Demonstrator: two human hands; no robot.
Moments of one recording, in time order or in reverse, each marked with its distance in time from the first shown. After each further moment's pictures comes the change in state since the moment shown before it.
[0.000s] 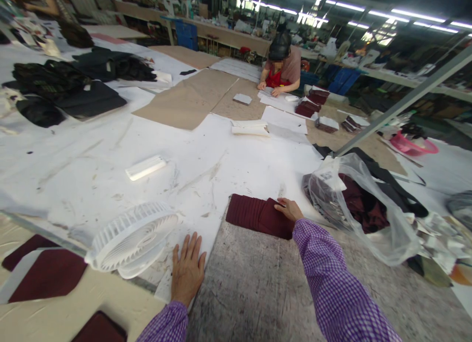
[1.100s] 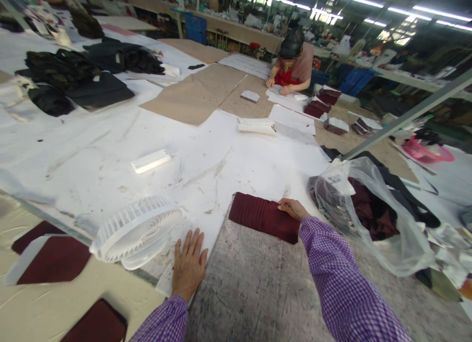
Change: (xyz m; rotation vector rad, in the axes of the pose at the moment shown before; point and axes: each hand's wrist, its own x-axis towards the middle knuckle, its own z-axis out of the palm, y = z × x) left_hand 0.001 0.002 -0.004 -0.011 -0.019 -0.024; right_hand 0.008 -0.012 -0.015 -0.108 -0.270 -0.138
